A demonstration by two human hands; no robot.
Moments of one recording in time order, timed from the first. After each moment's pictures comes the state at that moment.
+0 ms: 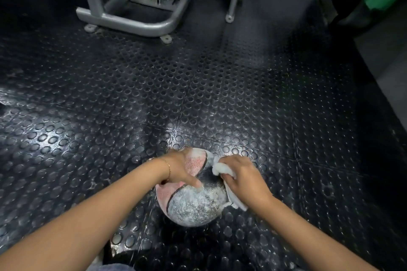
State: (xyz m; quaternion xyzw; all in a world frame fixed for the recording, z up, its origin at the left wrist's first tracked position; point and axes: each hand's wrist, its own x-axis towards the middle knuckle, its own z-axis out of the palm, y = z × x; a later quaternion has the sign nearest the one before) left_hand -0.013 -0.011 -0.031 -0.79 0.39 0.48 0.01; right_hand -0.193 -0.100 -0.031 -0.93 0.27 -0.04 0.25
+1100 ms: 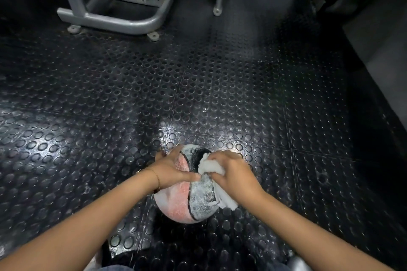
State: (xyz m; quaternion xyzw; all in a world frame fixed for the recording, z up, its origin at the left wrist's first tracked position) left_hand -0.026 0.005 -0.035 -0.80 0.32 0.50 -0.11; right_hand -0.187 -0.092 -0.031 -0.89 0.31 -0.03 0.34
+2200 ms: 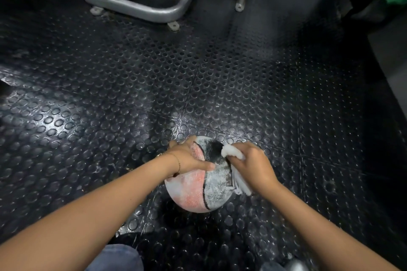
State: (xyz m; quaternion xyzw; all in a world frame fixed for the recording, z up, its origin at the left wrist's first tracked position) left_hand -0.028 0.000 -0.031 -0.81 0.29 0.50 -0.12; right_hand -0.181 -0.108 -0.030 -0.88 0.36 -0.02 0.30
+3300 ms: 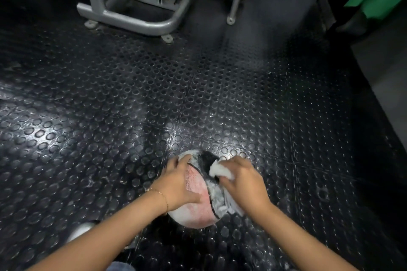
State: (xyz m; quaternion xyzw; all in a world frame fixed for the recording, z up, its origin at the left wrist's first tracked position) left_hand -0.049 0.031 -0.049 -0.81 0.38 0.41 -0.17; right_hand -0.191 -0.086 -0.022 -0.91 0.33 -0.04 0.24
